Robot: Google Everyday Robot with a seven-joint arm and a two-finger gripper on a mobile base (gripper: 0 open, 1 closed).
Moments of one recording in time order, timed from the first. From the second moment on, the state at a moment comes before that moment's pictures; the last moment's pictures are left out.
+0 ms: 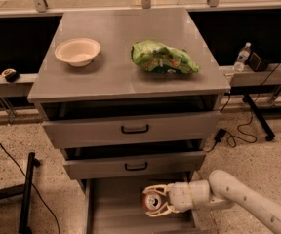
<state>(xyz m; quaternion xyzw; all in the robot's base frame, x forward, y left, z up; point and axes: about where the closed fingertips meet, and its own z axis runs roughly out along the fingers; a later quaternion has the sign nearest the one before) 0.432 -0.045 0.452 -0.65 0.46 0.36 0.48</state>
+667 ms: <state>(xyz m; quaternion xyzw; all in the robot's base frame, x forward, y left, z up) 0.444 -0.032 0.486 -0.60 0.47 0.37 0.53</state>
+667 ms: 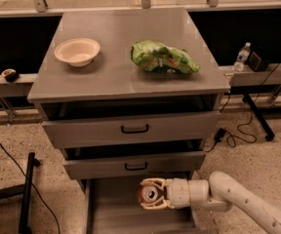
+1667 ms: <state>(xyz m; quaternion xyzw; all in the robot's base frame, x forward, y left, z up) 0.446 -0.028 0.612 -0.47 0.60 0.31 0.56</state>
